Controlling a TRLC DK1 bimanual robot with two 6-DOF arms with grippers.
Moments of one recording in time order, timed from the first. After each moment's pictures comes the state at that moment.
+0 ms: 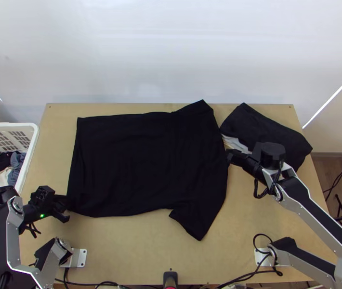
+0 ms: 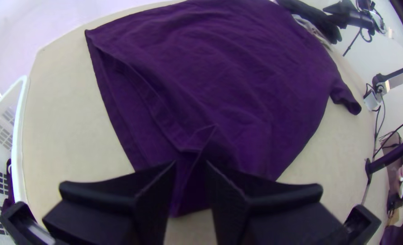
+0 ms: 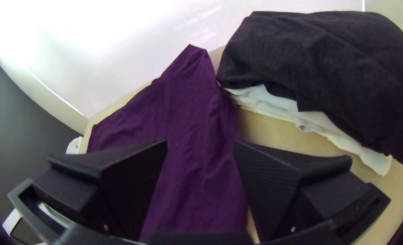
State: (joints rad) left arm 0.76 0.95 0.52 -0.88 0.66 1.18; right arm 0.33 1.12 0.69 -0.12 -0.08 0.61
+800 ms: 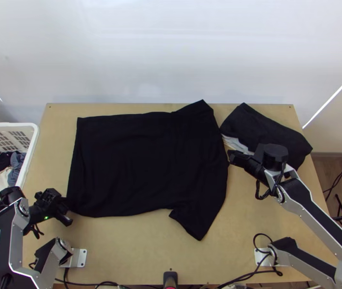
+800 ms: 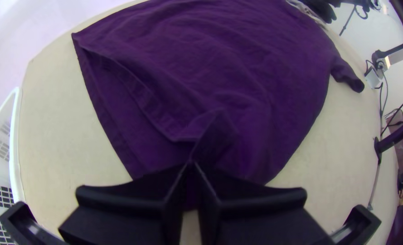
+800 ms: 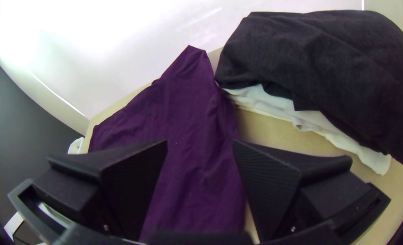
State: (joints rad) left arm 0.70 0.94 0.46 -0.81 0.61 1.22; right arm 0.31 1.10 0.68 -0.13 -0.10 0.61
